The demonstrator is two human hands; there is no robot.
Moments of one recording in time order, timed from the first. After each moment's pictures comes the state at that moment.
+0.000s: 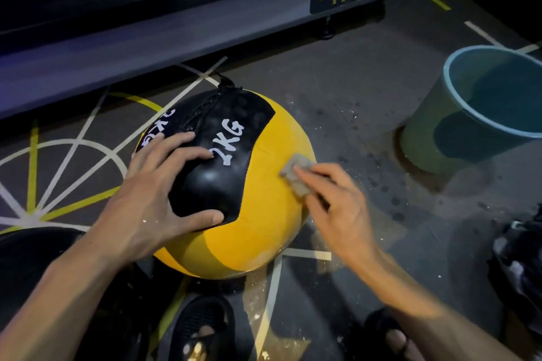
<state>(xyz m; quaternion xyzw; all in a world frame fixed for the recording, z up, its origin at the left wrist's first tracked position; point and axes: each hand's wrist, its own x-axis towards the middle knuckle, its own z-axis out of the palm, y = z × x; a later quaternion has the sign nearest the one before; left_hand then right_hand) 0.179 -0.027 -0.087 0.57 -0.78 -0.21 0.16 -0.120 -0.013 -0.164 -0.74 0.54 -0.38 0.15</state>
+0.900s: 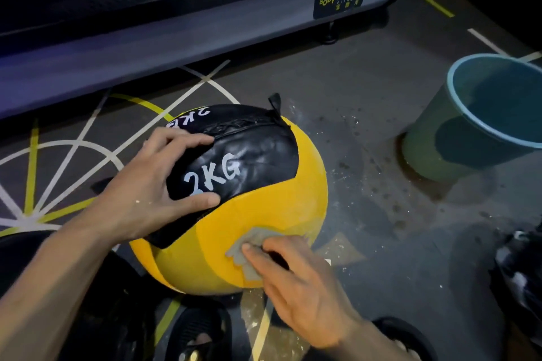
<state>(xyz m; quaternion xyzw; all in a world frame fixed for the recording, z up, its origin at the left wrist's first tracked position) 0.188 -0.055 -0.084 0.55 -0.78 -0.24 0.17 -0.078 0.056 -0.175 -0.84 0.42 -0.32 0.13</state>
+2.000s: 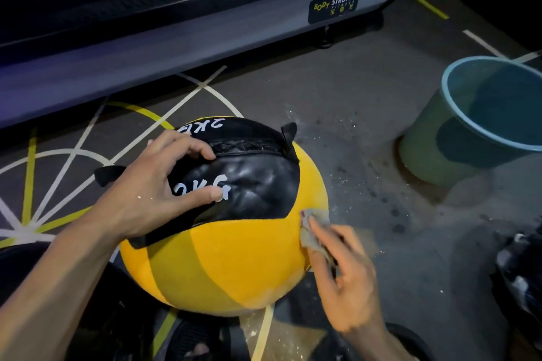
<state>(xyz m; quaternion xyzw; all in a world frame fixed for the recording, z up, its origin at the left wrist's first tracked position) 0.172 -0.067 -0.078 0.55 -0.76 -0.28 0.20 -0.121 0.053 -0.191 -0.63 0.57 -0.46 0.26</state>
